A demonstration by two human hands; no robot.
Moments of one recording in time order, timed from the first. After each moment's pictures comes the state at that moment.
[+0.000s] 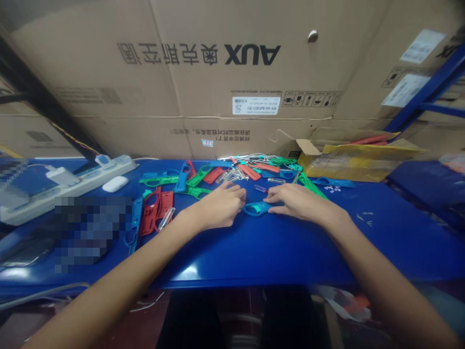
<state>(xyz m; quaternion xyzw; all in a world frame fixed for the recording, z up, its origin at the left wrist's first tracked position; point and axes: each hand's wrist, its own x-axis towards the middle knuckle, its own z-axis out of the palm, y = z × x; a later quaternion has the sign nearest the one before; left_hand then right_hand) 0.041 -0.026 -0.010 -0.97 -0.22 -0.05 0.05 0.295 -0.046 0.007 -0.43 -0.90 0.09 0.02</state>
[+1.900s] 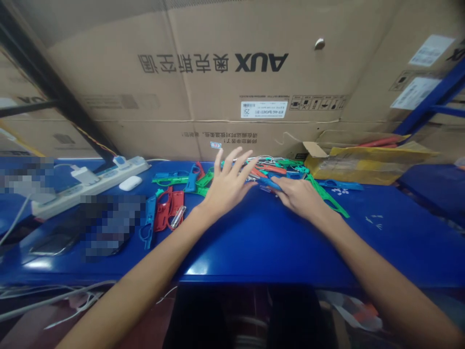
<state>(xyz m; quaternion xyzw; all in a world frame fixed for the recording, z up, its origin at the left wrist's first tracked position) 0.047 -0.016 -0.008 -0.85 -0.35 -0.31 0.24 0.279 -0.042 -0.012 -0.50 -0.84 -0.15 0.14</state>
